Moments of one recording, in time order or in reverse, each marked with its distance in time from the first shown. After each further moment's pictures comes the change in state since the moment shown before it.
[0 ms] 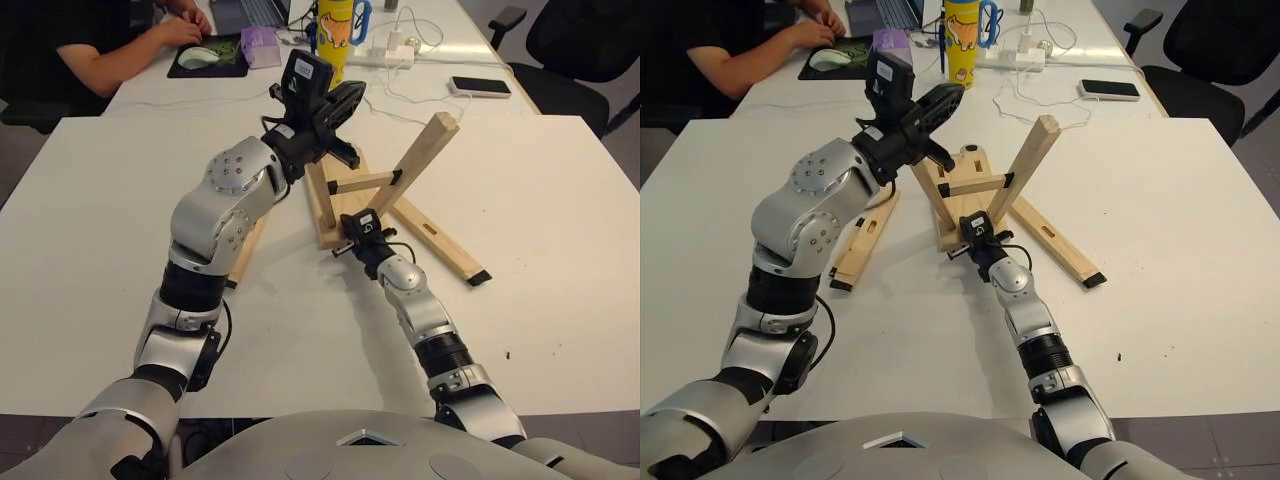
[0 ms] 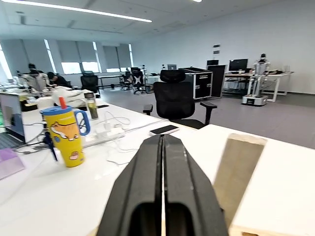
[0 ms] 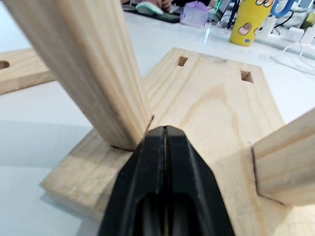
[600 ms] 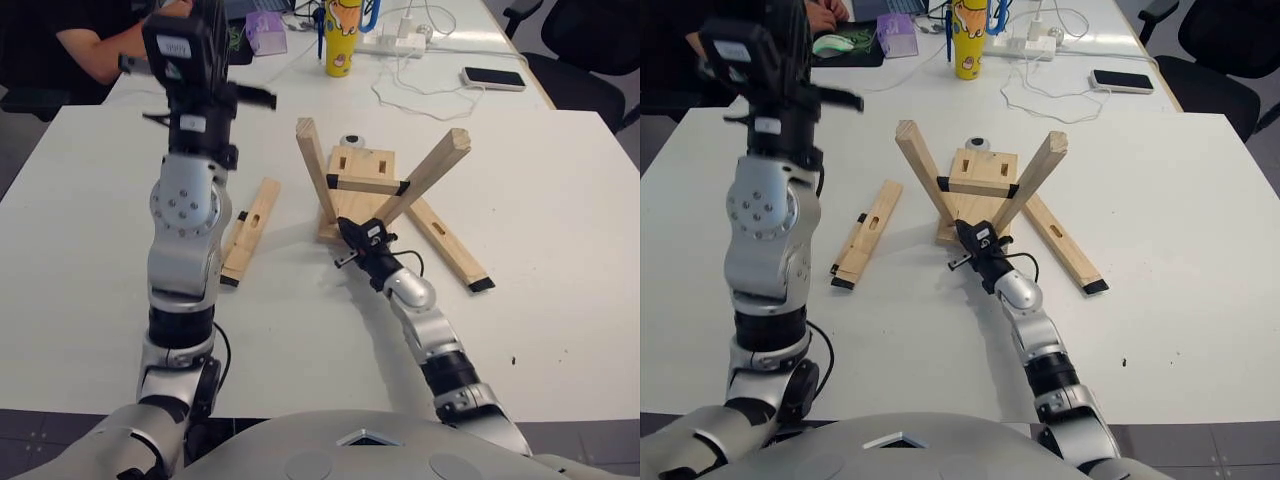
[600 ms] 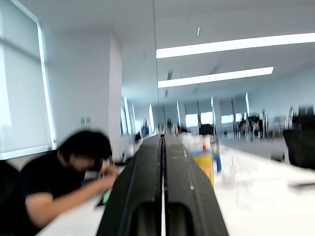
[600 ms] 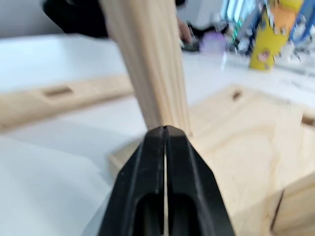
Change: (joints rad) left arm 0.298 -0.023 0.158 -0.263 0.363 -0.245 0.250; right arm 0.198 -0.053 -0.004 -0.295 0.113 -0.242 0.166
